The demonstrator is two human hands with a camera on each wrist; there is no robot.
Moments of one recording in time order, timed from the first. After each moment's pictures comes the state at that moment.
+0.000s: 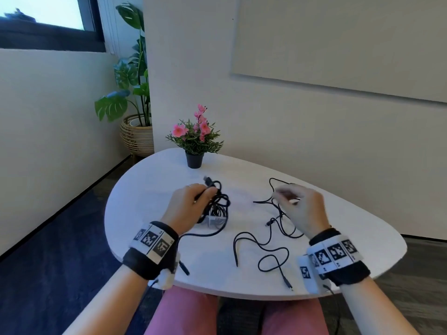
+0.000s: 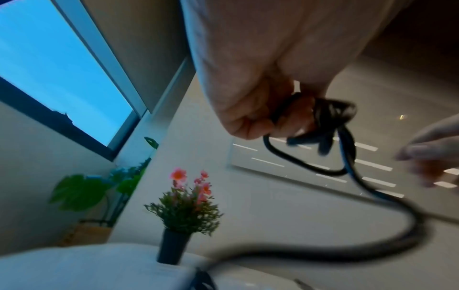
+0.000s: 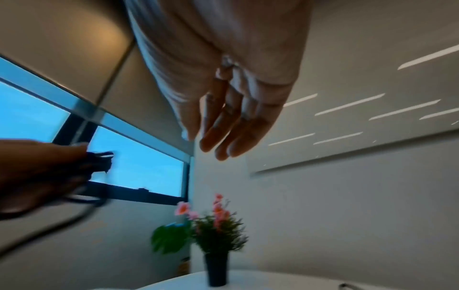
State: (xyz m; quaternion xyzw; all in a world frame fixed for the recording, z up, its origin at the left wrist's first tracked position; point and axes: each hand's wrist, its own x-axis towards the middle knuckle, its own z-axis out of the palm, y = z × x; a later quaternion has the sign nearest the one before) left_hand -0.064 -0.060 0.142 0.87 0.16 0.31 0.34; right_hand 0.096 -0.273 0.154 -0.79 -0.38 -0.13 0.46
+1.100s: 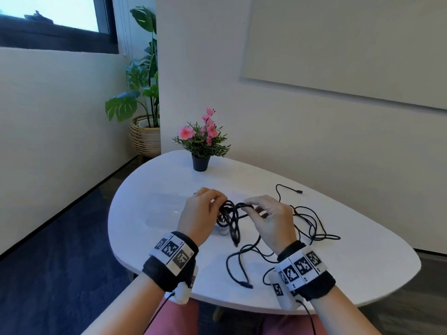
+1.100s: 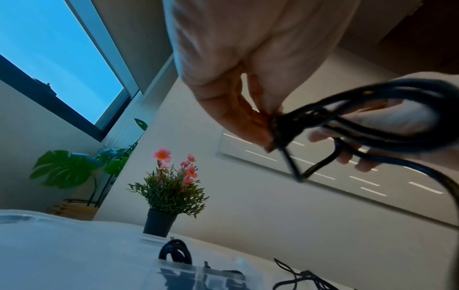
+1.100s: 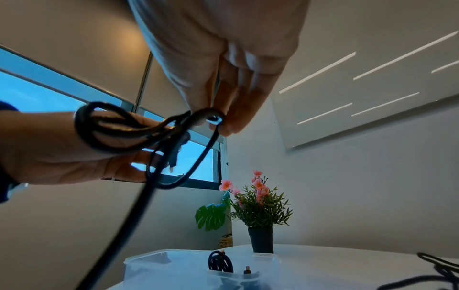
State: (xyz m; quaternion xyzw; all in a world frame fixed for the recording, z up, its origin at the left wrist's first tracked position) left_hand -0.040 -0.071 0.119 0.85 0.16 0.39 0.32; right_hand 0.073 -0.215 0.121 -0.69 -0.50 -0.20 0.49
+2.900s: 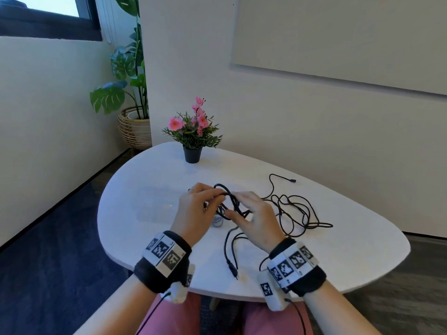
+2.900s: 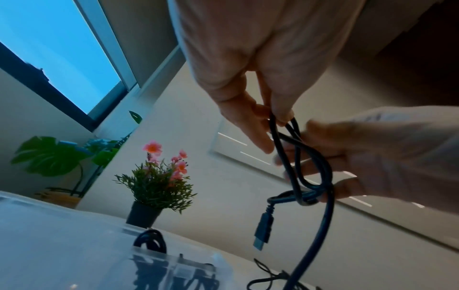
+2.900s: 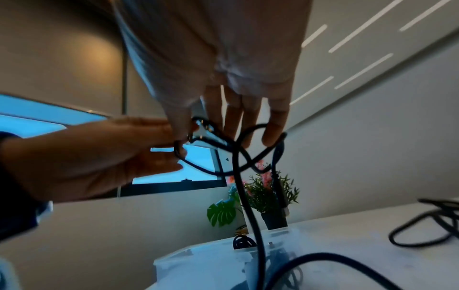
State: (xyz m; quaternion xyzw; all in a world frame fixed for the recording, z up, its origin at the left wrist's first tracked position) left_hand -0.038 -0.082 0.113 0.84 0.11 0.42 0.32; right_hand 0.065 -0.218 0.112 -0.74 -0.50 -0.03 0.45
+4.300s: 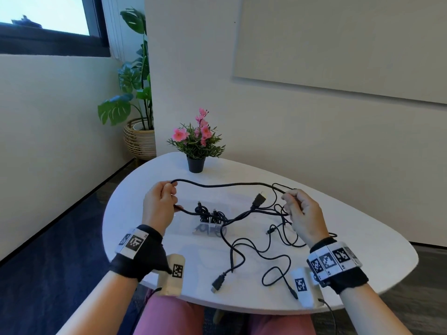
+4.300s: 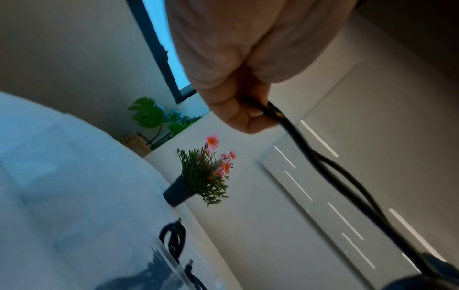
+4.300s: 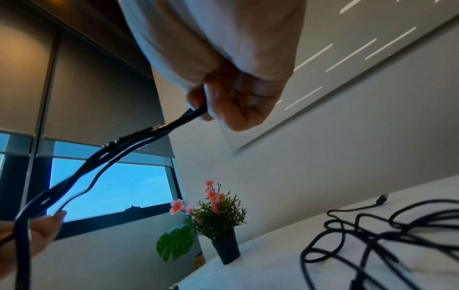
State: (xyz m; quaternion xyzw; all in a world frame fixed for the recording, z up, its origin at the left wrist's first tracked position) left_hand -0.054 -0.024 0.131 0.60 0.30 0.42 0.61; right_hand 0.124 -0.267 0.131 -0.77 -0.32 -0.04 0.55
